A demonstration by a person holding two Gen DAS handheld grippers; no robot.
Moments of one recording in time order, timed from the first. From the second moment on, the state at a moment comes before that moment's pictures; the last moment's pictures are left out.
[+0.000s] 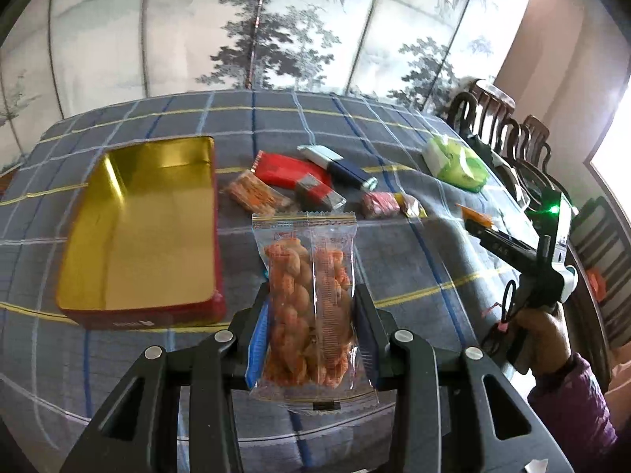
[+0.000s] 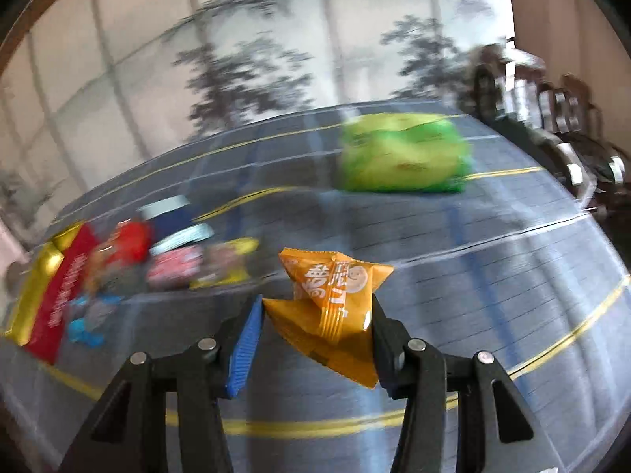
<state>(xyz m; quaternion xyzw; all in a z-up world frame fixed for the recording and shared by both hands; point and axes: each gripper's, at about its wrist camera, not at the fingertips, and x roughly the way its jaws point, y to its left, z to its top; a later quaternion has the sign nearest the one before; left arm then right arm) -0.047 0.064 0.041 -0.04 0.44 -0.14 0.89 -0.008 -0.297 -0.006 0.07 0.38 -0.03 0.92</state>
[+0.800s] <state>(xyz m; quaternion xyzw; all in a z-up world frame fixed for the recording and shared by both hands) -0.015 0.138 0.034 -0.04 0.43 -0.06 0.90 0.025 -0.338 -0.029 0.06 0.43 -0.13 0.89</state>
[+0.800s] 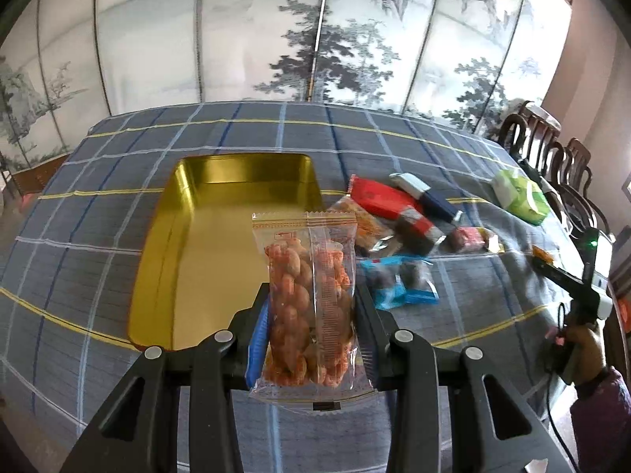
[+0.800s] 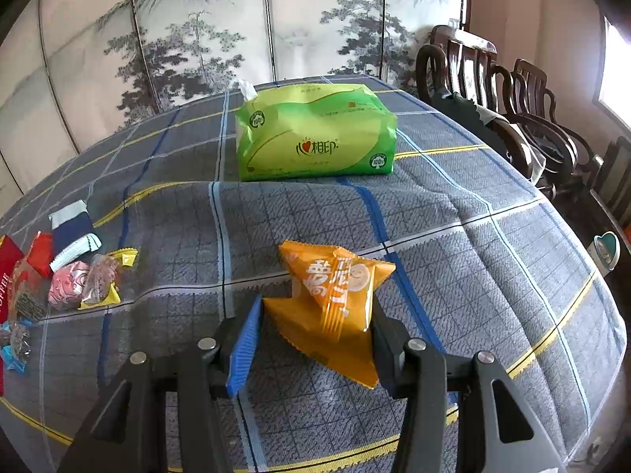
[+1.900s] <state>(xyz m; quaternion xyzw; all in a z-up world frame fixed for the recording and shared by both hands) 0.103 0.202 0.000 0.03 0.46 -0.01 0.89 0.030 -0.330 -0.032 0.04 0.44 -0.14 0.89</state>
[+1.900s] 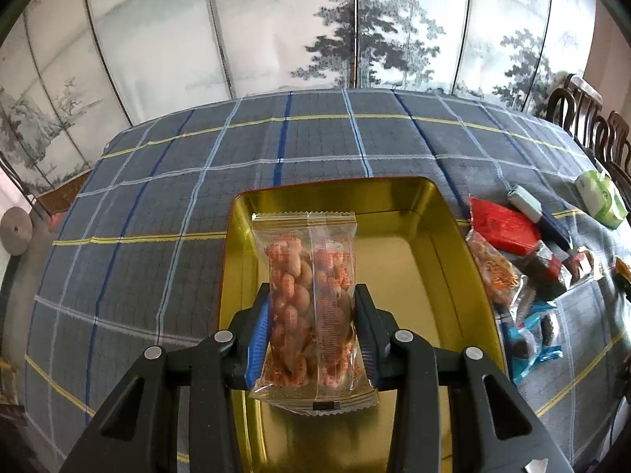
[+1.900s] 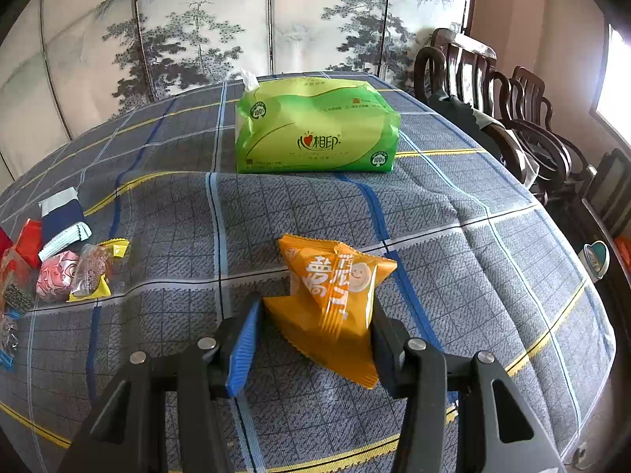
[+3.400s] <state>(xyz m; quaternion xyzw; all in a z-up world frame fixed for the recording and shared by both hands) -0.048 0.197 0.022 -0.11 0.42 -0.01 0.90 -0.011 -0.303 -0.006 0.08 0.42 -0.08 0.90</state>
